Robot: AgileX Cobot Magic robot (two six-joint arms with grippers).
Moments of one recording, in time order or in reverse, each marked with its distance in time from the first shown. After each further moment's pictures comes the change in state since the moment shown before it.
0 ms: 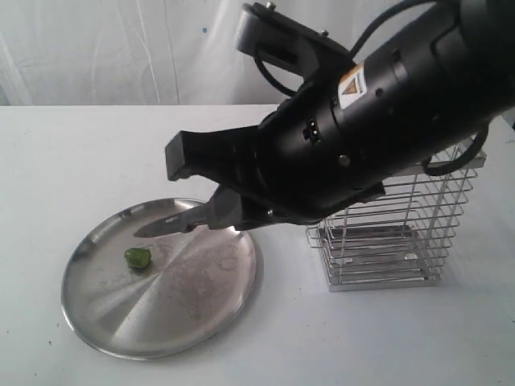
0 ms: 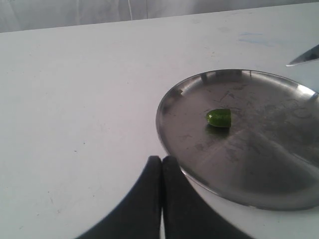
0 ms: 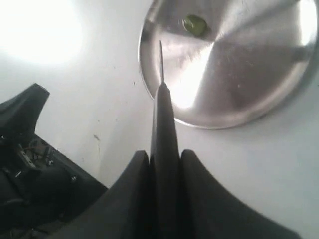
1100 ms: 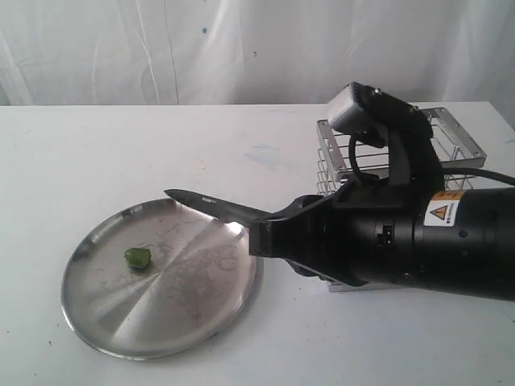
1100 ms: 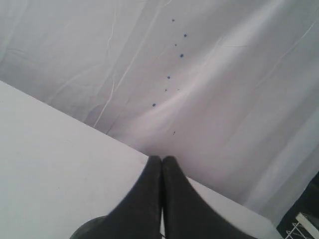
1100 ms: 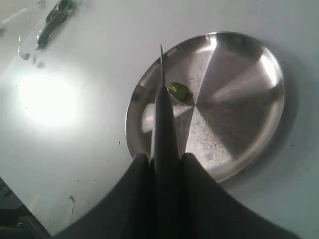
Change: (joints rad) left arm 0.000 0.000 0.000 -0.208 -0.455 -0.419; right arm 0.000 -0.212 0.487 0.251 -0.604 -0.344
